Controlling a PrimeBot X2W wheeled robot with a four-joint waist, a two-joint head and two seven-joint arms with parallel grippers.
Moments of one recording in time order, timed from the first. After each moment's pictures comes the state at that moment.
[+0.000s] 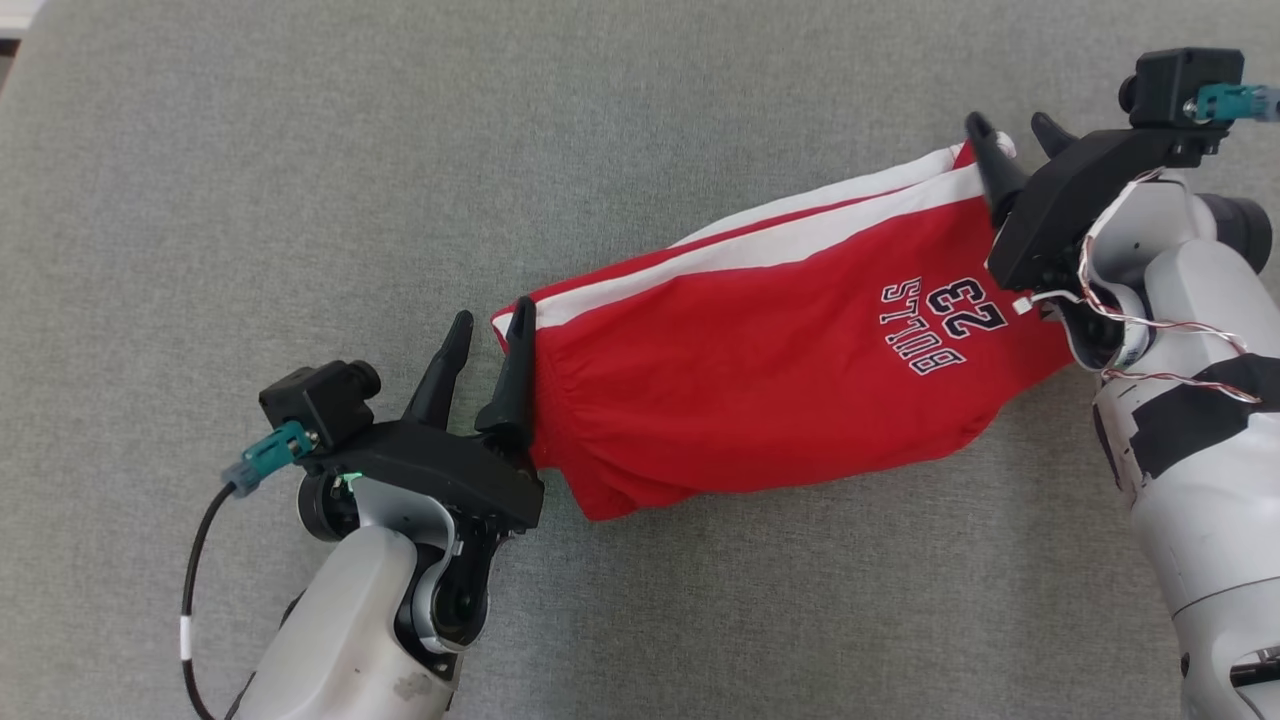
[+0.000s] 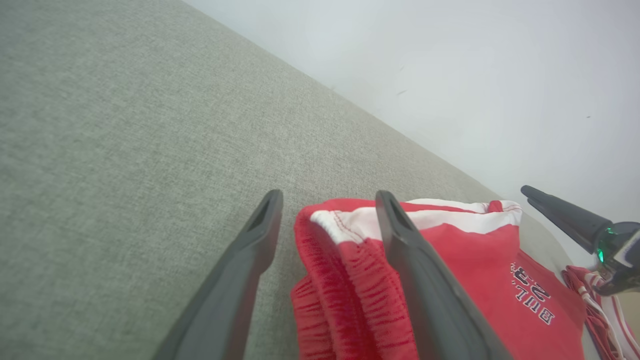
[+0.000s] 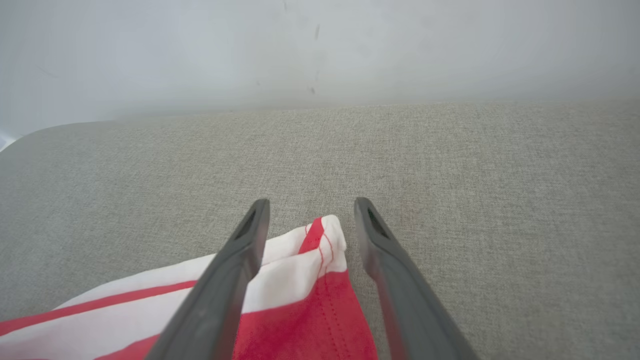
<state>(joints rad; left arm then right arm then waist) -0.56 0.09 -0.40 0.40 -0.83 0.06 -0.20 -0.99 -0.22 0.14 0.83 0.40 0.13 0.25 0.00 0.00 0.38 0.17</state>
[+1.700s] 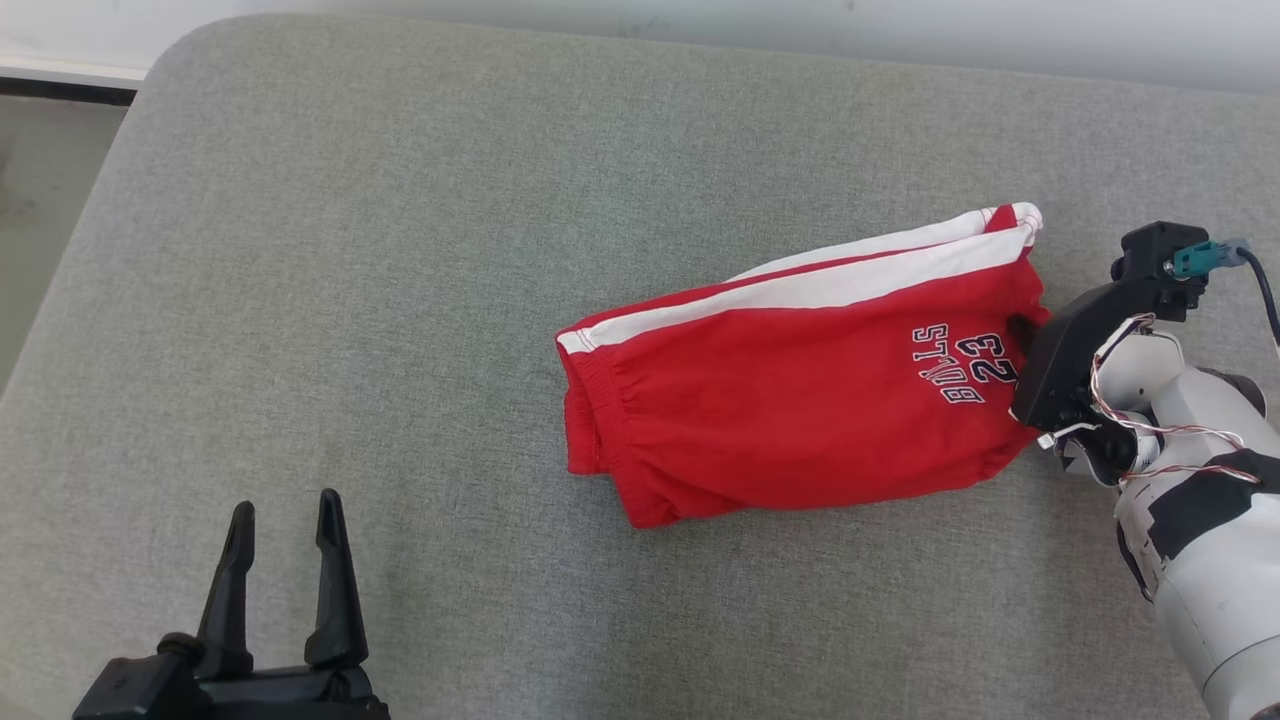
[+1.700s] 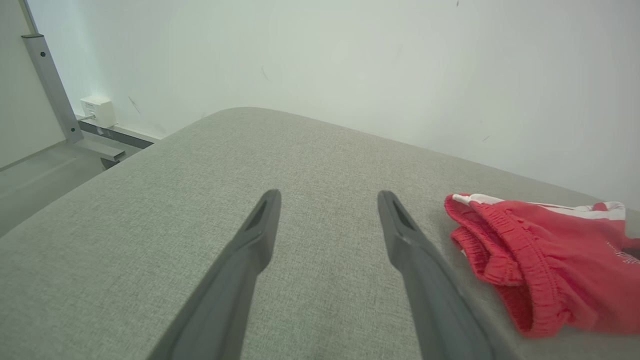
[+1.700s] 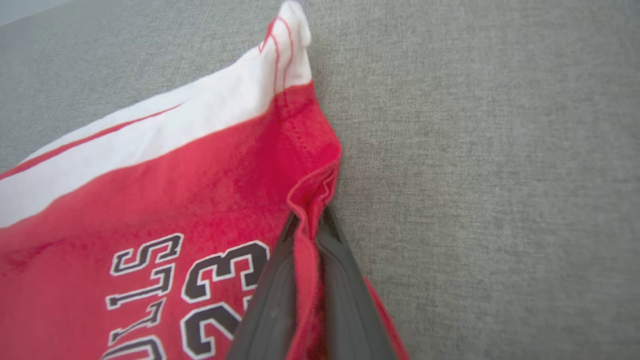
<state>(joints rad) 0.01 0.05 0.00 -0.04 -0.29 -0.01 -0.26 -0.91 -0.27 0.24 1.10 0.56 0.13 0.31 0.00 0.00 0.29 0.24</state>
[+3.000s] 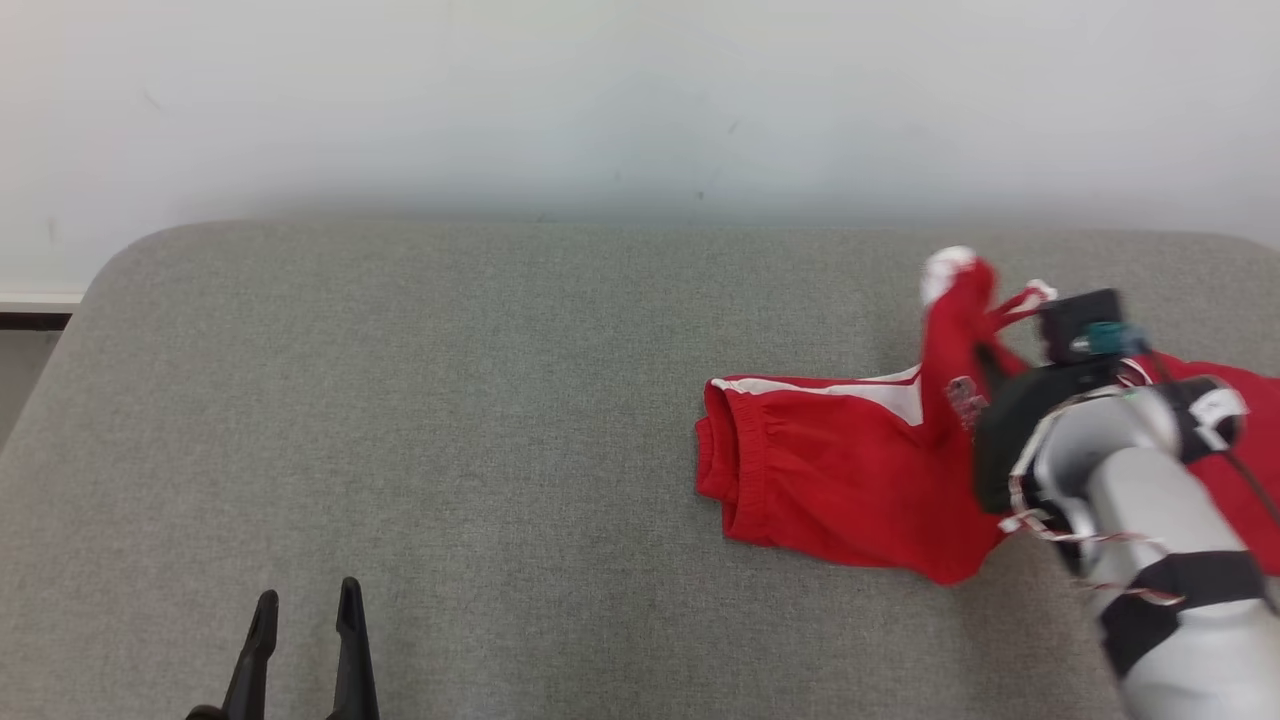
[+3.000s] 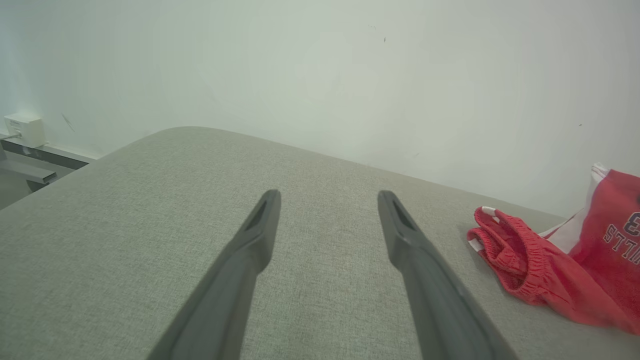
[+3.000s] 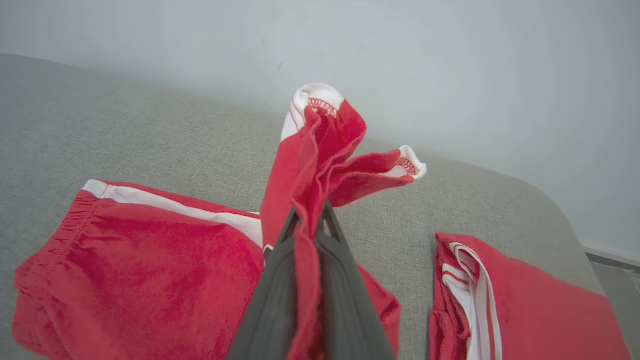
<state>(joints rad) 0.11 0.05 -0.01 -0.01 -0.29 -0.02 -0.26 -0.68 -0.29 0.20 0.76 0.18 0.13 0.18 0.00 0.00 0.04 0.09</state>
